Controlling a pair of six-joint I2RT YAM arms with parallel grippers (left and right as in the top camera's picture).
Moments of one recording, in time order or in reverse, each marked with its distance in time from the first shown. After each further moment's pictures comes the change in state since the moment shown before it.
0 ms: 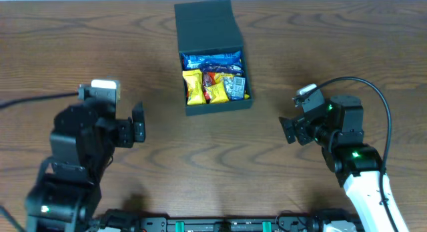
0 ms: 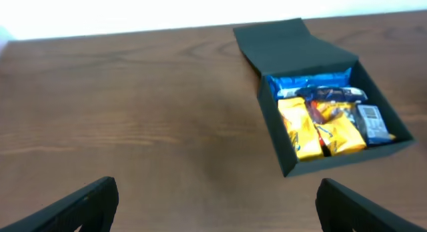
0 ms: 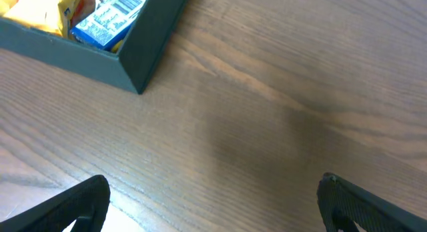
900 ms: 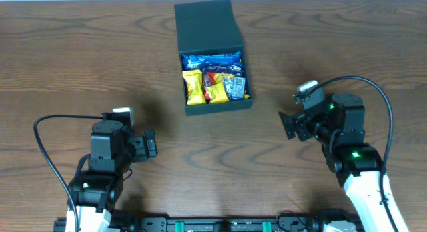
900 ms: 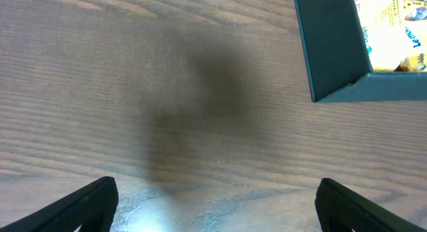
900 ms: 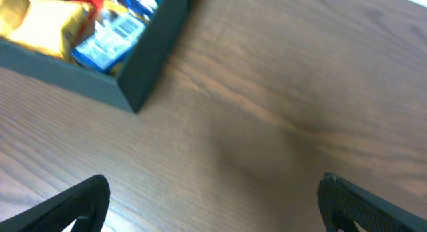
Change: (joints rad) left arm 0.074 -0.016 -0.502 0.222 0.099 -0.159; right arm 0.000 0.000 0.000 0.077 -0.029 -0.005
